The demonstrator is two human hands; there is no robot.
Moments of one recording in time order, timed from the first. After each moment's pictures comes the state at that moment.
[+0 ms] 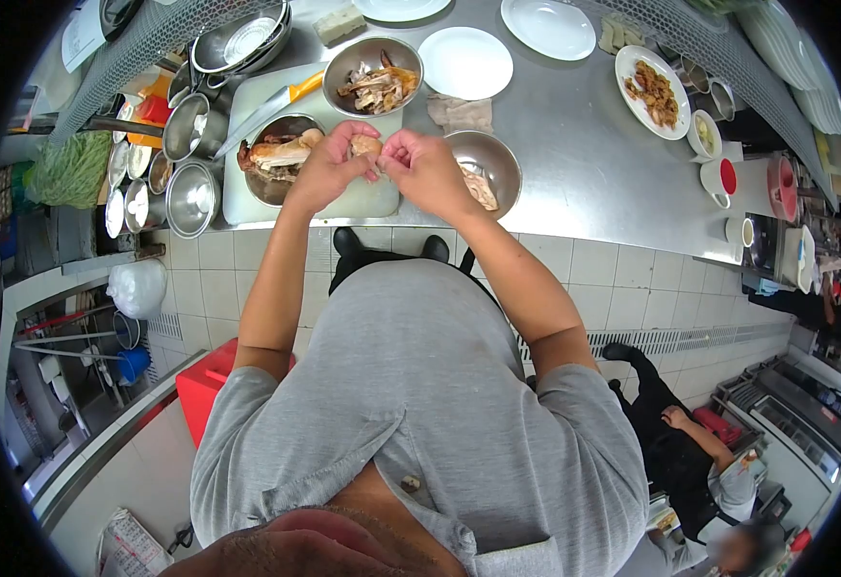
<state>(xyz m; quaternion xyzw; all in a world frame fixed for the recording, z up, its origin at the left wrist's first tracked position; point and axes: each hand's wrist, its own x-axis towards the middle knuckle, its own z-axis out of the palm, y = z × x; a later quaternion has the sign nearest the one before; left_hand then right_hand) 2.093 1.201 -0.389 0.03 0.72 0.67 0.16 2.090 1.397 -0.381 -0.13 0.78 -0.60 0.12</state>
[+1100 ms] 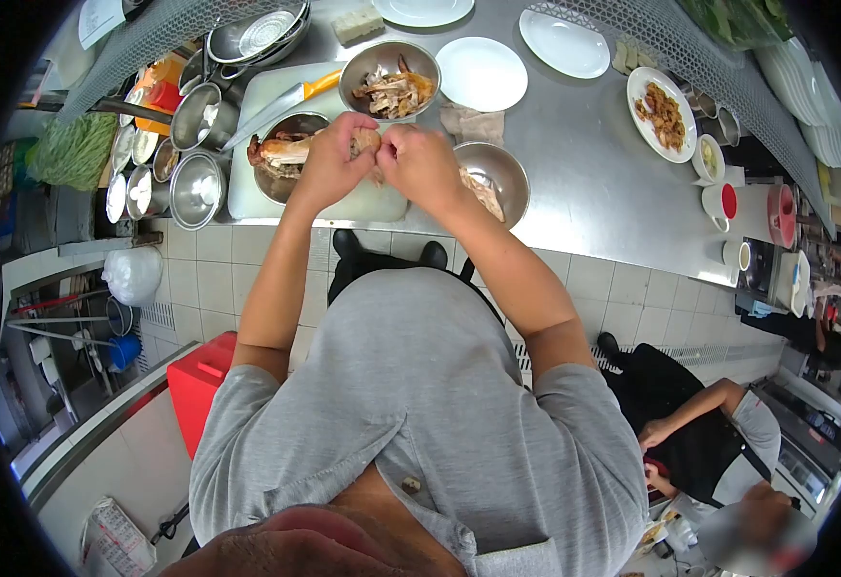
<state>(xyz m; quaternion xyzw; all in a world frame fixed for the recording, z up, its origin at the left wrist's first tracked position) 2.088 1.194 -0.374 0.11 0.89 0.44 -0.10 2.067 1.366 -0.376 -0.25 0.87 -0.42 -0.07</state>
